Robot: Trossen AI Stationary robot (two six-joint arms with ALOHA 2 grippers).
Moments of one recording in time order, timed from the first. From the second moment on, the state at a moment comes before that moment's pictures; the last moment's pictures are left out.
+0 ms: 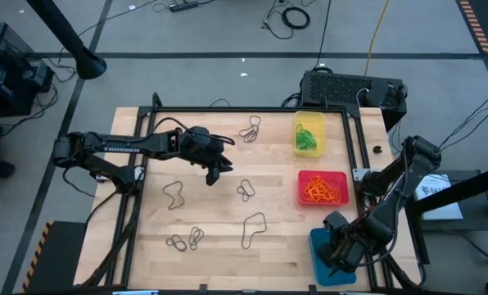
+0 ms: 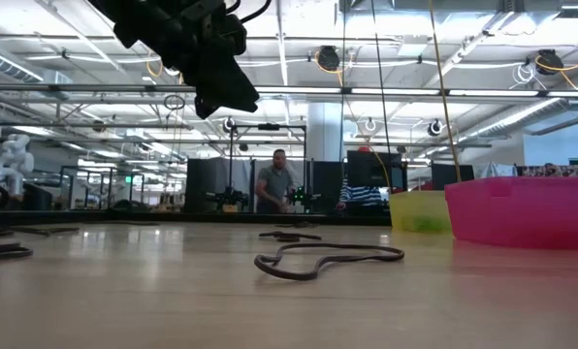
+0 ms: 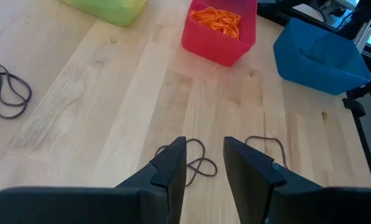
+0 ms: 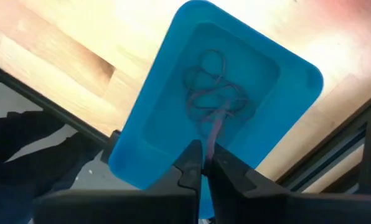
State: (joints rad) left arm 0.19 1.33 0.88 -0.18 0.24 -0.23; right arm 0.88 1.48 1.25 -1.17 -0.03 1.90
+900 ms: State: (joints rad) left arm 0.19 1.33 0.88 -0.24 0.24 -0.20; right arm 0.67 1.41 1.25 -1.16 -0.18 1.72
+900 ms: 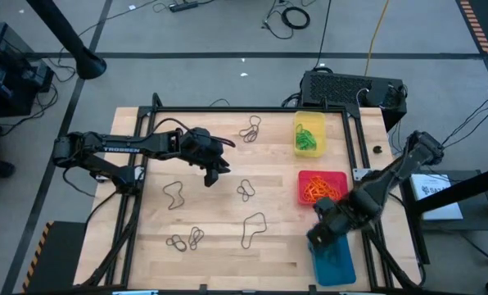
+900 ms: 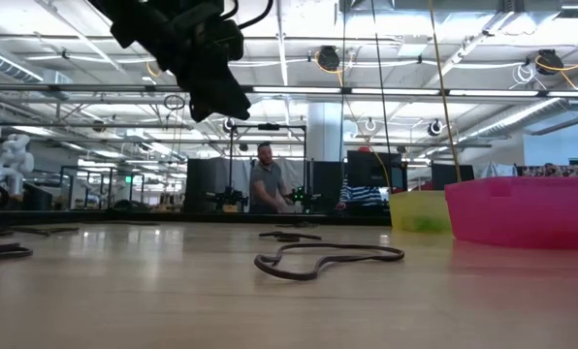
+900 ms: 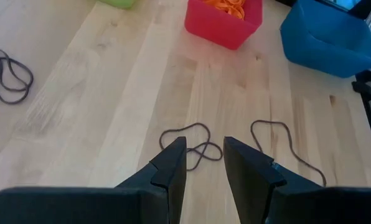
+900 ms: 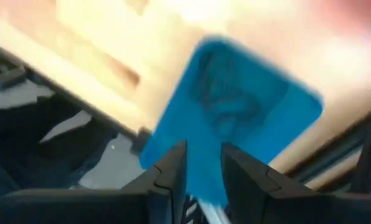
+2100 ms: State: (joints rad) left arm 0.19 1.24 0.88 -0.77 0.17 -0.54; right arm -0.55 1.90 1.25 -0.13 -0.10 0.70
